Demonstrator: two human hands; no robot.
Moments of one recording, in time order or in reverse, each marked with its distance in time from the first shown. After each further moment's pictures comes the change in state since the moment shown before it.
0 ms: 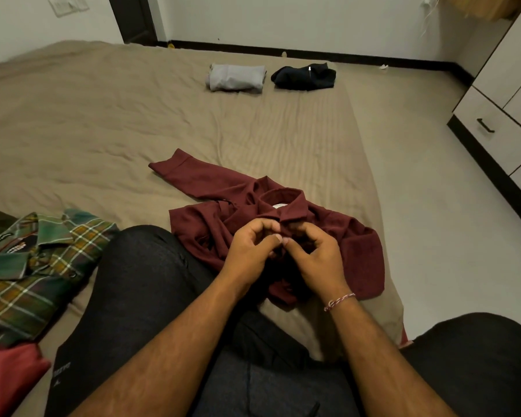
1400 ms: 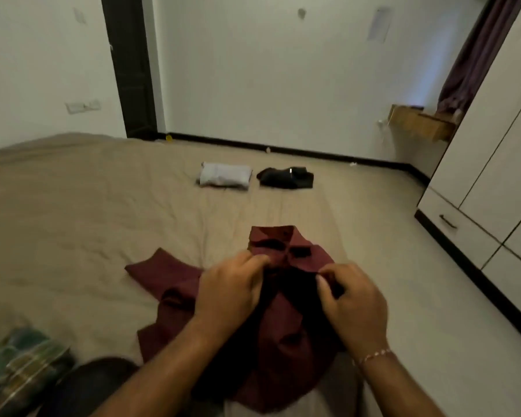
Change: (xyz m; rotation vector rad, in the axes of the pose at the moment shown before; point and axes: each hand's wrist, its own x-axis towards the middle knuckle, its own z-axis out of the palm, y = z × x) left_hand 0.113 0.102 -0.013 1.106 0.333 0.821; right_hand 0.126 -0.060 -0.080 -0.797 0.400 -0.403
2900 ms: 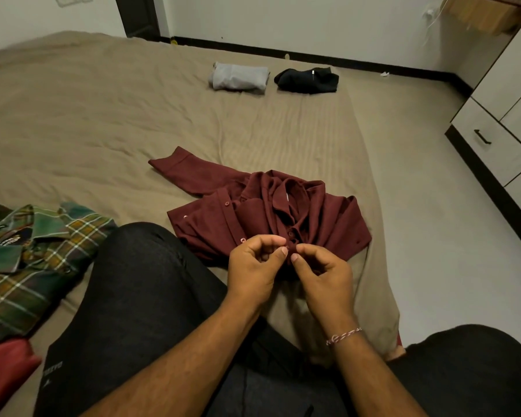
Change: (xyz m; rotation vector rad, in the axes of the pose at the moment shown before) left_hand -0.166 0.071 -0.003 -1.041 -0.082 -0.947; right_hand -0.176 -0.065 -0.004 0.755 -0.250 0.595
